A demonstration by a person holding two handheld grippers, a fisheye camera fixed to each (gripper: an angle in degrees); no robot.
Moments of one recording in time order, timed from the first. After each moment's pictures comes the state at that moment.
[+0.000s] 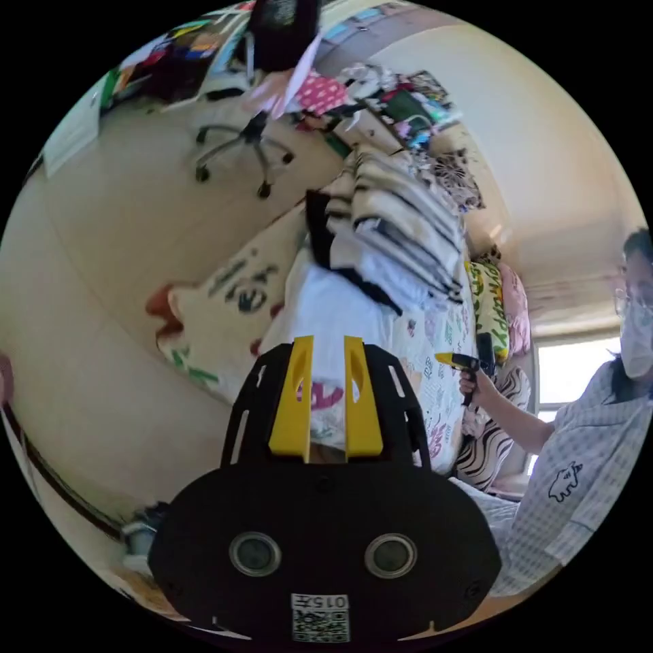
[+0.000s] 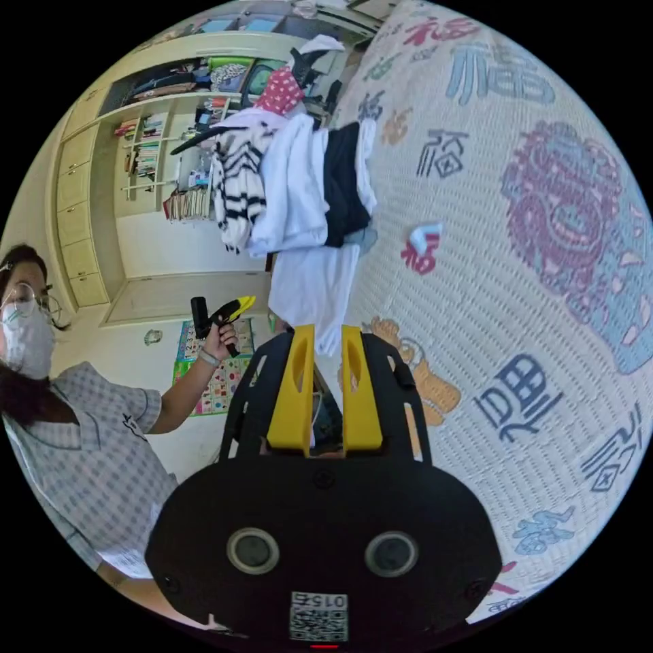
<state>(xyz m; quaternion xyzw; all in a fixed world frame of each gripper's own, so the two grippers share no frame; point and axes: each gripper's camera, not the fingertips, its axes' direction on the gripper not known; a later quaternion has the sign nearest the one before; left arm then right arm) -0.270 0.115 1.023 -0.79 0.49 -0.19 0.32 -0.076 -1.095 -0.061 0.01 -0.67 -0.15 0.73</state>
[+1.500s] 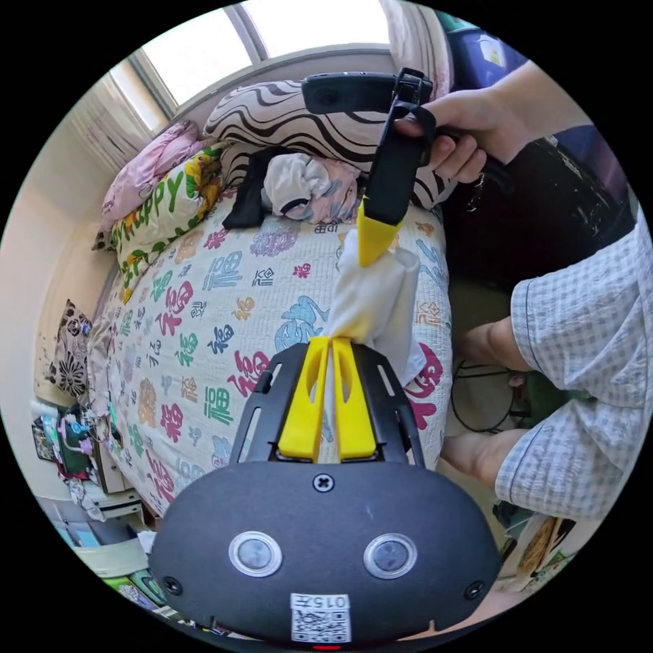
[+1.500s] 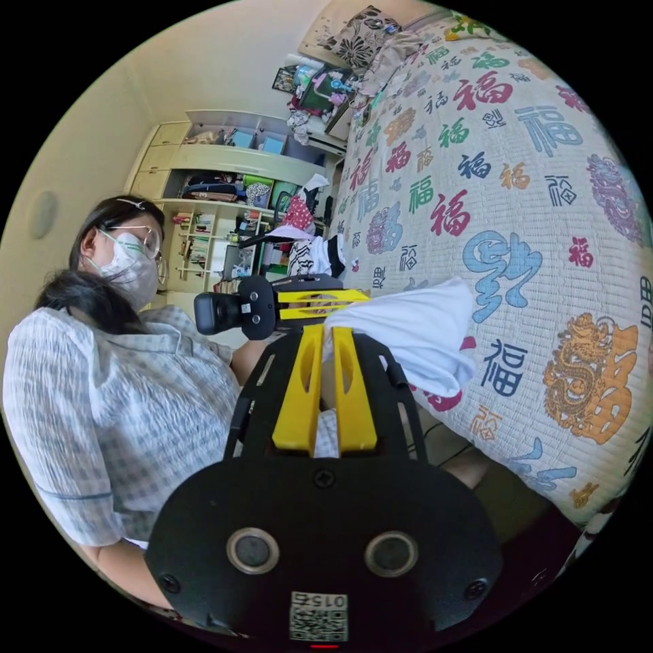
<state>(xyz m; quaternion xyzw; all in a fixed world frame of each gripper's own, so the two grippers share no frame) -0.048 -0.521 0.593 -0.08 0.92 0.29 0.25 0.336 -0.714 -0.094 0.16 -0.72 0.05 0.67</state>
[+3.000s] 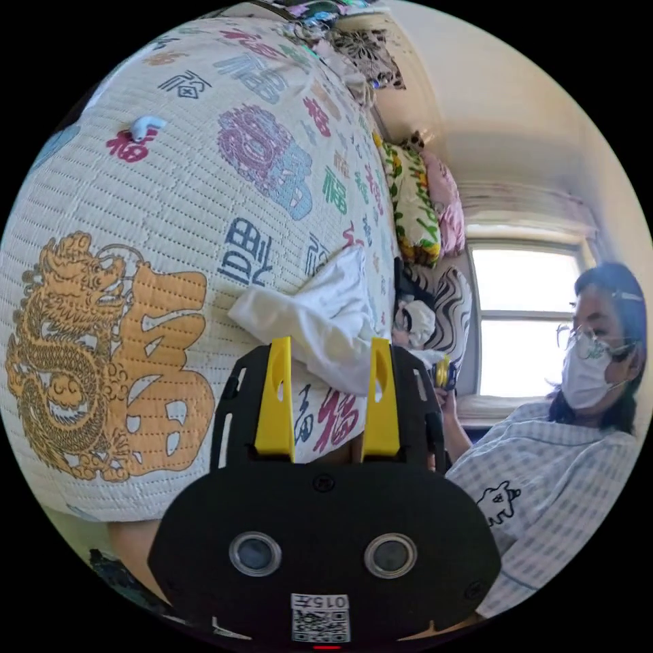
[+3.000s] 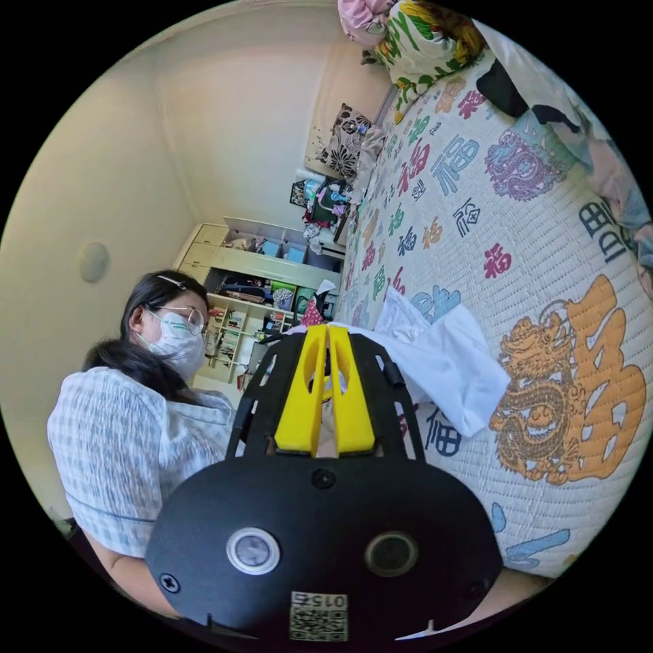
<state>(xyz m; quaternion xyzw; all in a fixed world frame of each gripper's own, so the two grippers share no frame) -0.001 -0.108 0.745 -0.72 0.65 -0.21 0.10 0.532 -0.491 0.024 0.33 -0.73 0.21 0.55</state>
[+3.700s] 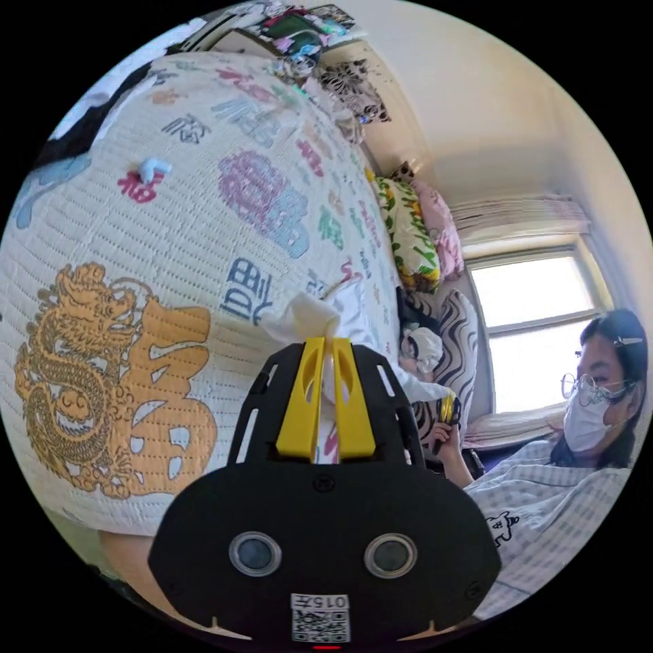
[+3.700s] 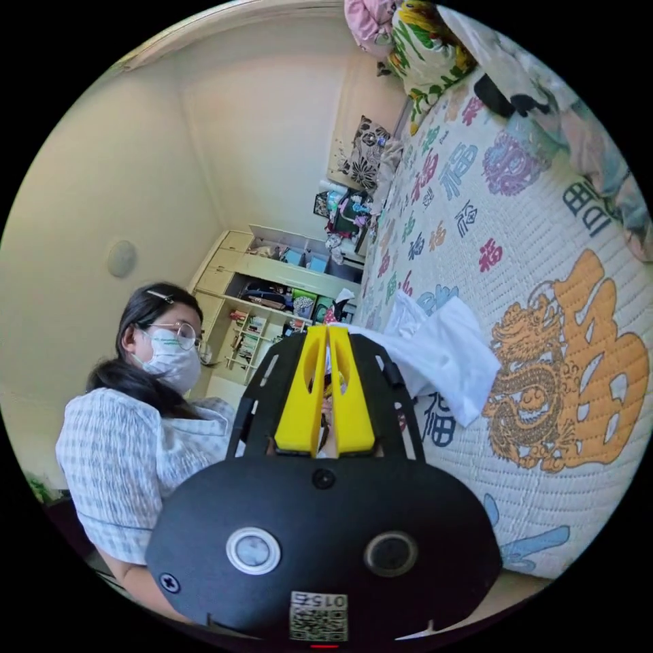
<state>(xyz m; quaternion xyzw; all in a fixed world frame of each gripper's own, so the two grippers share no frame) -0.025 -0.087 0.746 -0.69 0.66 -0.25 0.18 0.563 -0.379 0.035 0.38 -0.74 0.21 0.52</state>
